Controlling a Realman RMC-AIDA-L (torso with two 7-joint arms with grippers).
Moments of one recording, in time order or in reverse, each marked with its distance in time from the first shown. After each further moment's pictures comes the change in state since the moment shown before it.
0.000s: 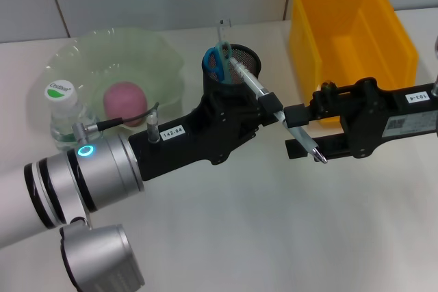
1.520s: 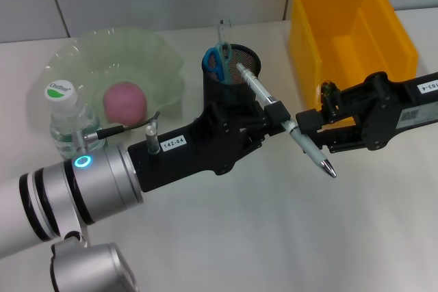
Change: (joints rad) left arm 0.044 0.005 0.022 0.054 0.004 0.030 -0.011; right arm 0.030 -0.033 -0.028 -0.051 -0.026 -0.036 0.014
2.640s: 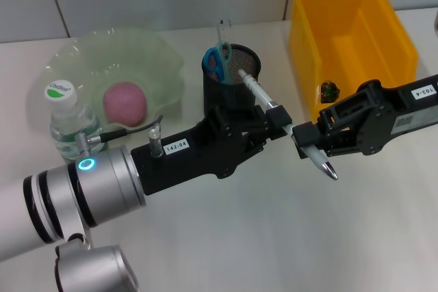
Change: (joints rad) left arm -0.003 -0.001 0.012 -0.011 -0.001 -0.008 0.000; right arm 0.003 0.024 -0.026 -0.054 0.000 -0.019 -0.004
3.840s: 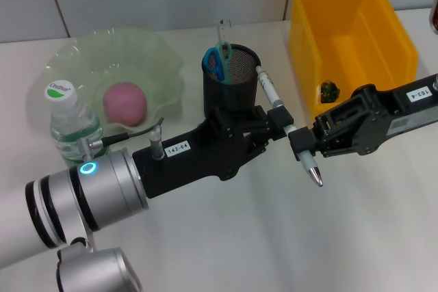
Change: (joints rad) left arm 0.008 -0.006 0.012 -0.011 -0.026 -0.003 0.010; right arm -0.004 0.028 -0.014 -0.077 0.000 -0.018 -0.009
